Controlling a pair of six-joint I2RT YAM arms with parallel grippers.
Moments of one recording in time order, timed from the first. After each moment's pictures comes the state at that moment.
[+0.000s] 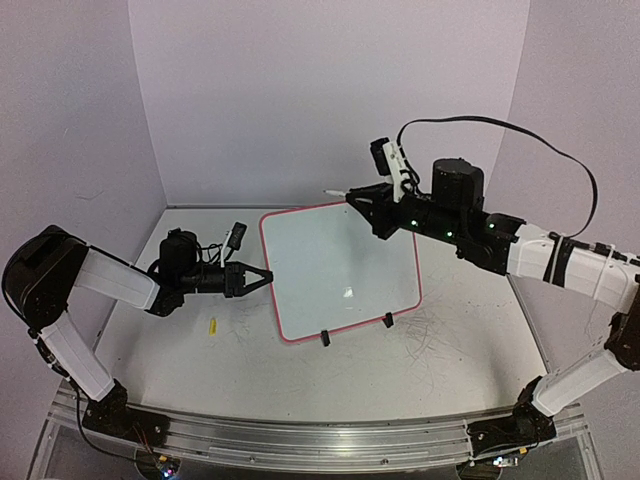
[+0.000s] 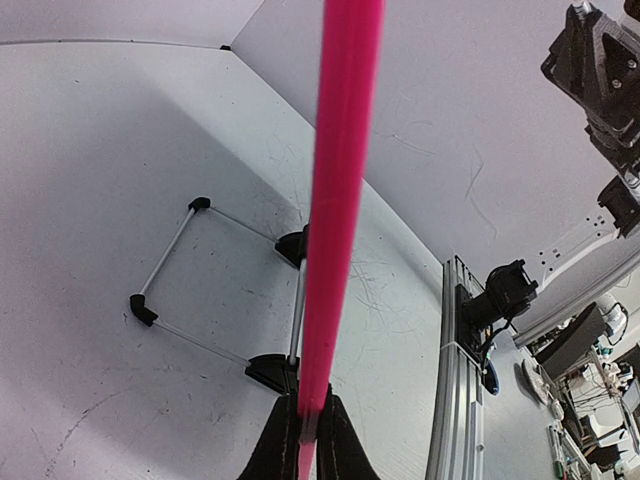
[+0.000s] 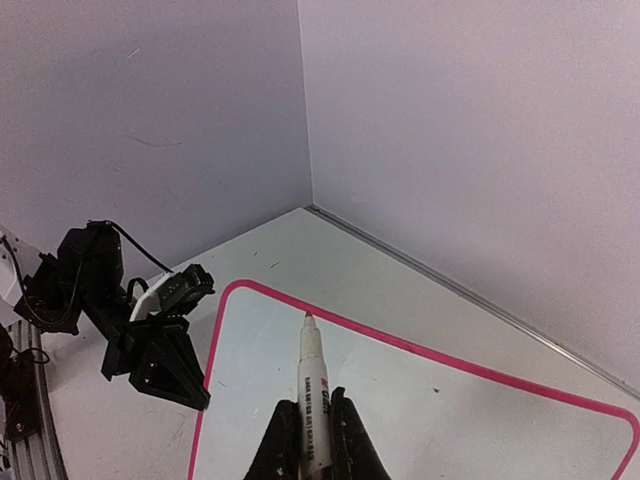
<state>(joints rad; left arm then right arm) -0.50 1.62 0.62 0.75 0.81 -0.49 0.77 1.41 1.16 0.12 -0.13 0.03</state>
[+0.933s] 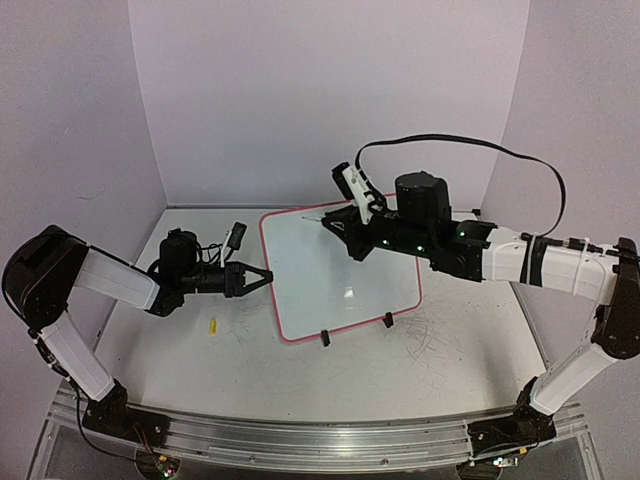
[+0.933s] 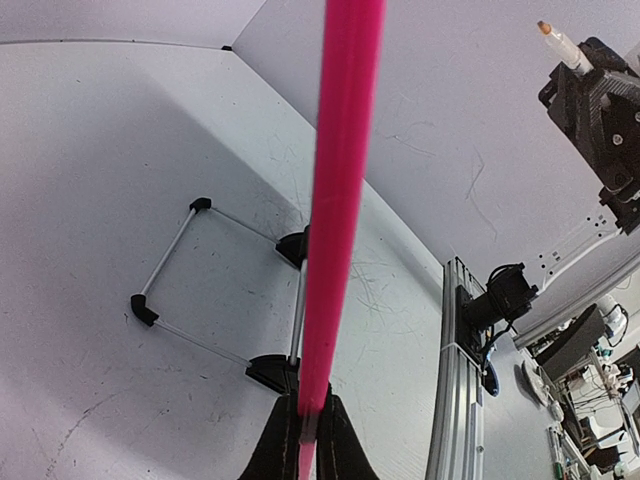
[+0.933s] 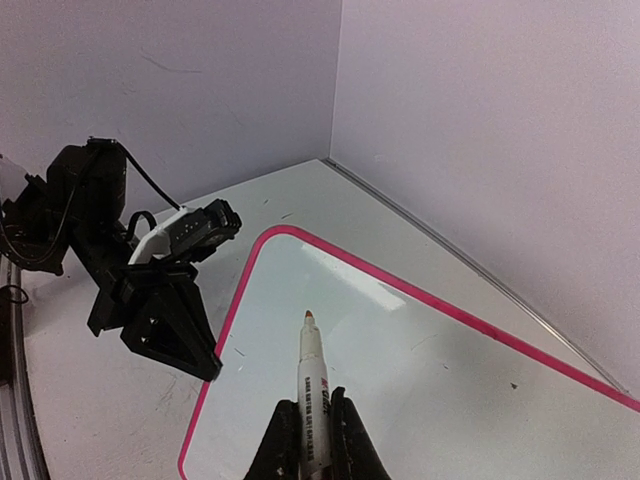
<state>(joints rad) -0.50 1.62 0.62 0.75 0.81 -0.49 0.89 1.54 1.22 0.07 -0.05 -0.08</state>
